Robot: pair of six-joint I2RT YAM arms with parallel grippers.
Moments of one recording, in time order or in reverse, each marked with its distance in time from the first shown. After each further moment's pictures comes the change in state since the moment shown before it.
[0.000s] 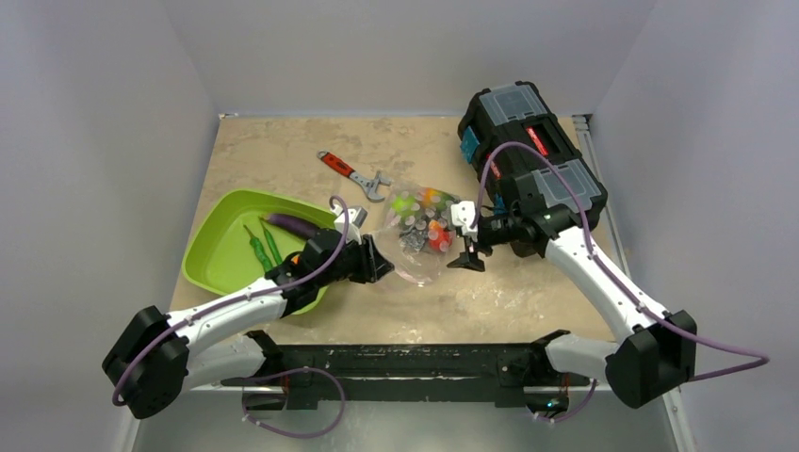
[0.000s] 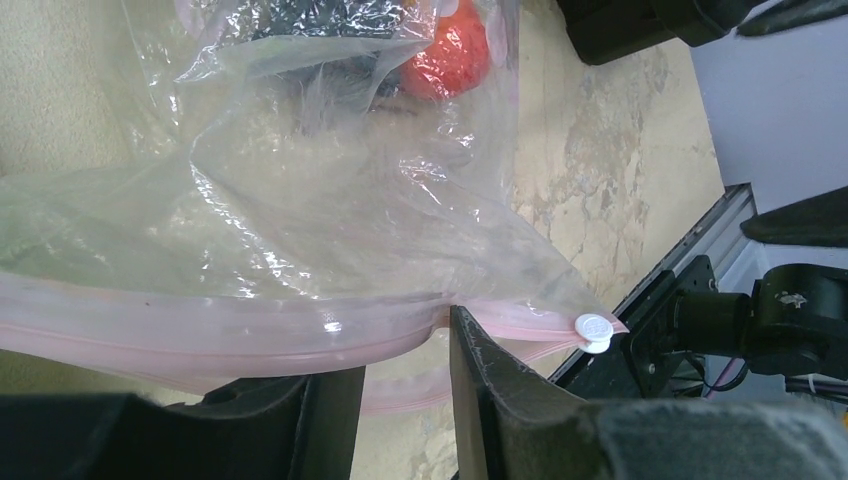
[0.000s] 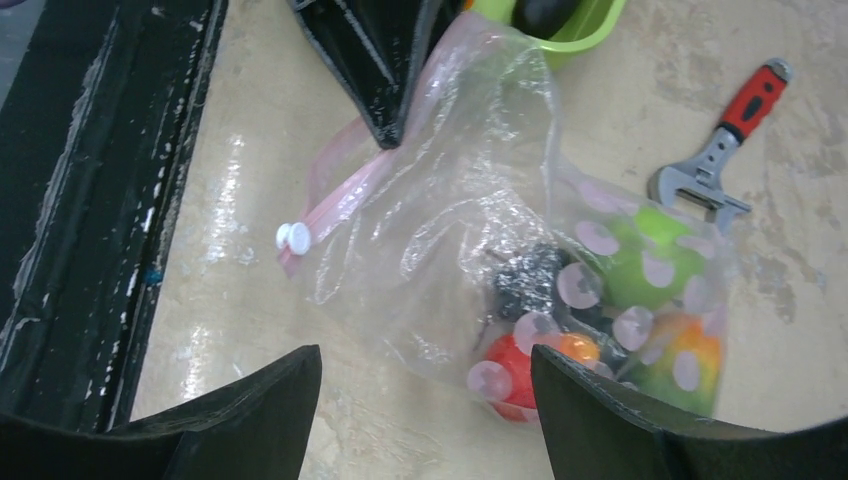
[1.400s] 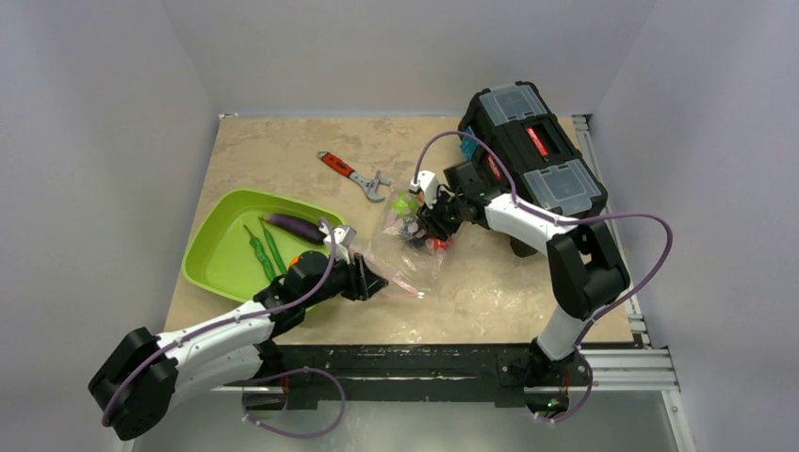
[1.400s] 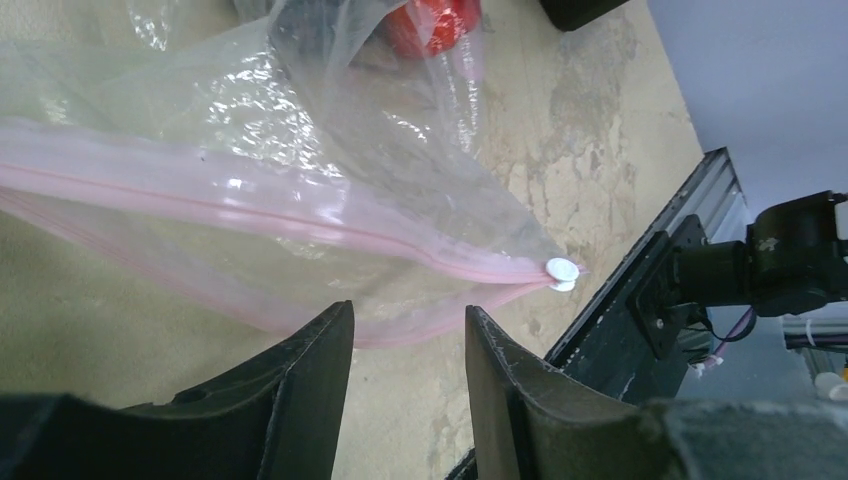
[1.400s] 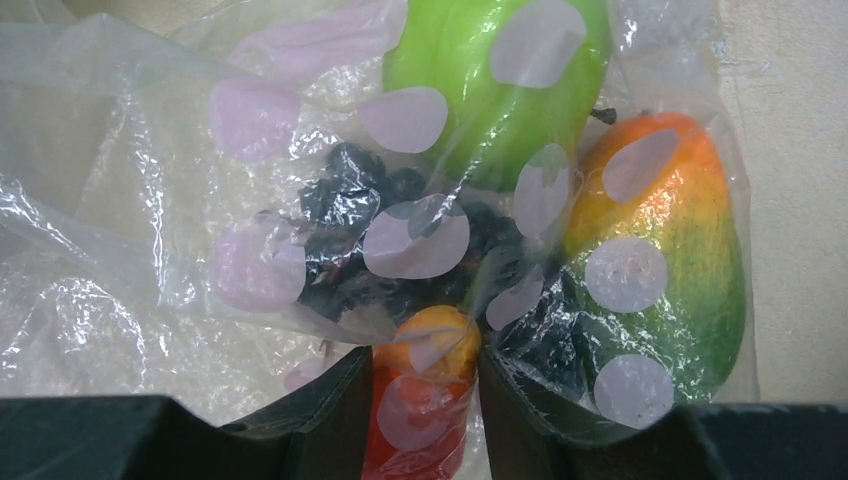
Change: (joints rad) left arm -0.001 -0.124 -0.223 0.180 0.046 0.026; right arm 0.095 0.517 0.137 0.391 0.557 0.616
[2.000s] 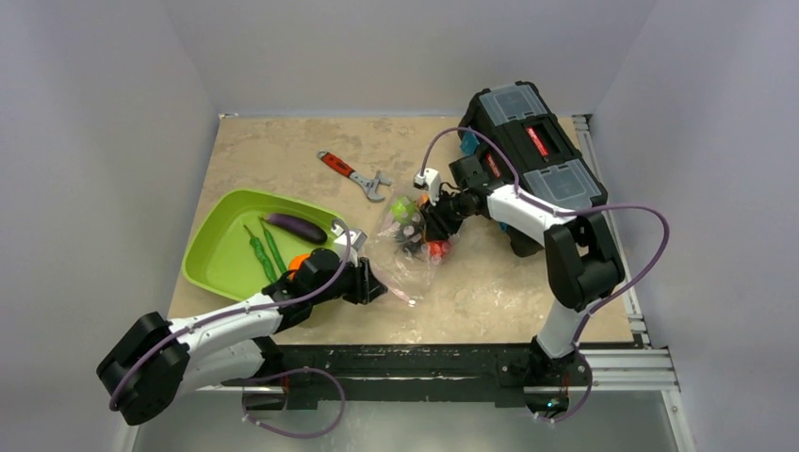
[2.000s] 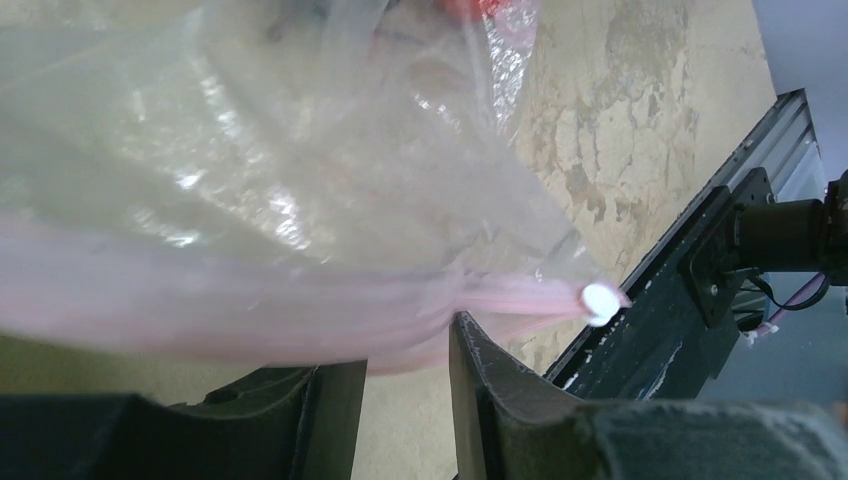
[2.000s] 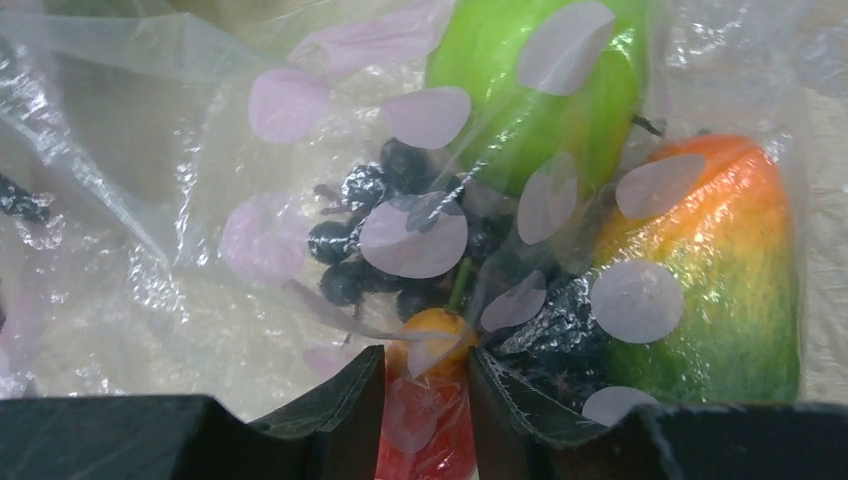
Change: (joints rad) left arm -0.013 0.056 0.030 -0.086 0.011 0.050; right arm -0.053 0.063 0.073 -0.102 -0.215 0.034
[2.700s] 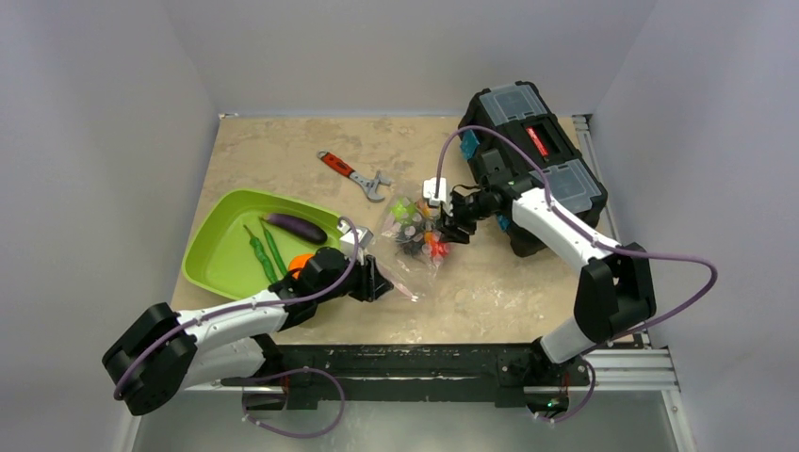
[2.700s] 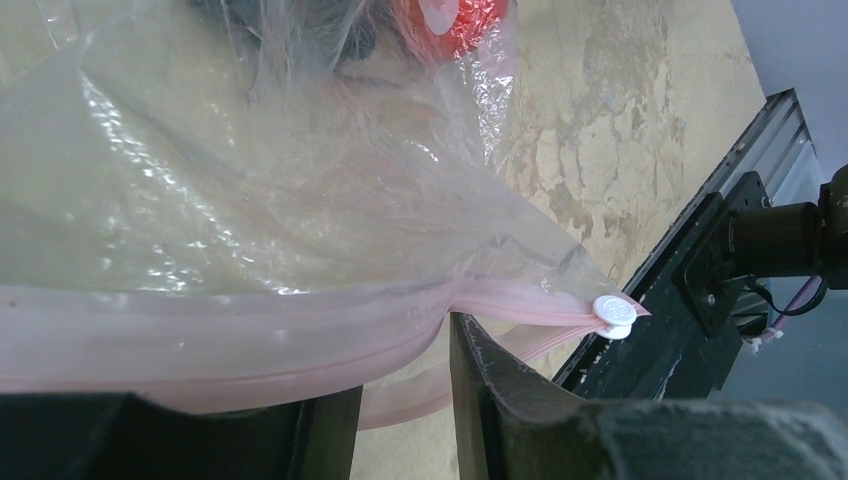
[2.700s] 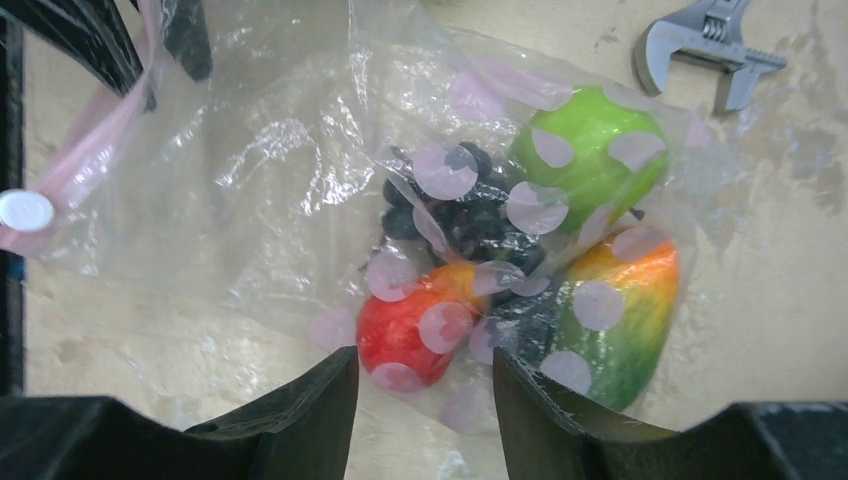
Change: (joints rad) left arm -0.038 0.074 0.034 0.081 -0.019 0.024; right arm -0.029 -0.222 0.003 -0.254 -0.125 -0.483
